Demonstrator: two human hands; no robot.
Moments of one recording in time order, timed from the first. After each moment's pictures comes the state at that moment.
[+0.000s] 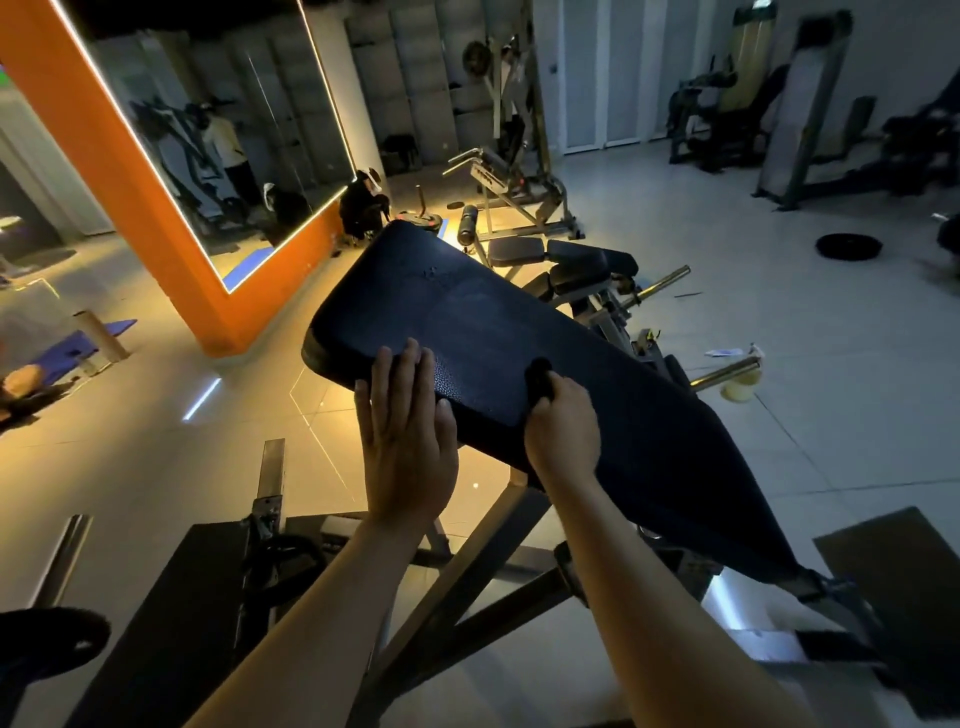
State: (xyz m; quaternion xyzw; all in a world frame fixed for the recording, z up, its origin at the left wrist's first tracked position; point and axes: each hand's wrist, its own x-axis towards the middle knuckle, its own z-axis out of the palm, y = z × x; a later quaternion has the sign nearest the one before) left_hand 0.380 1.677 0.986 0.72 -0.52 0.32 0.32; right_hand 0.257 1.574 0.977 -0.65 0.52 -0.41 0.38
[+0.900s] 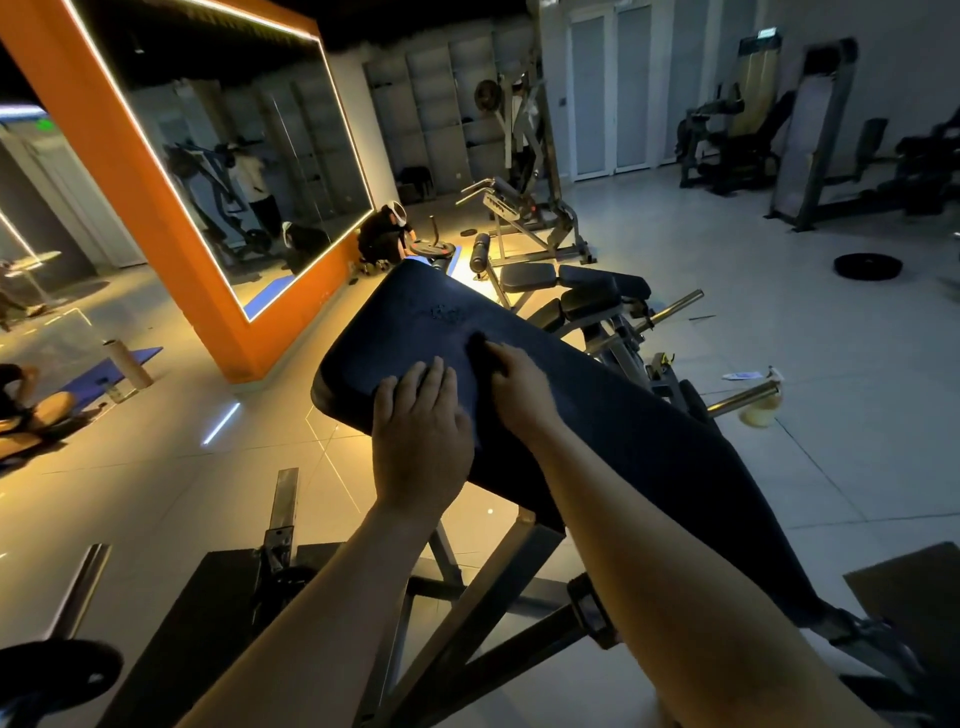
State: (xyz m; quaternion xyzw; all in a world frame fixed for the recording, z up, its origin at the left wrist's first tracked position) left_hand 0.385 1.650 1.029 0.77 -0.52 0.34 0.14; right_hand 0.311 1.514 1.019 -0.77 0.32 -0.38 0.40
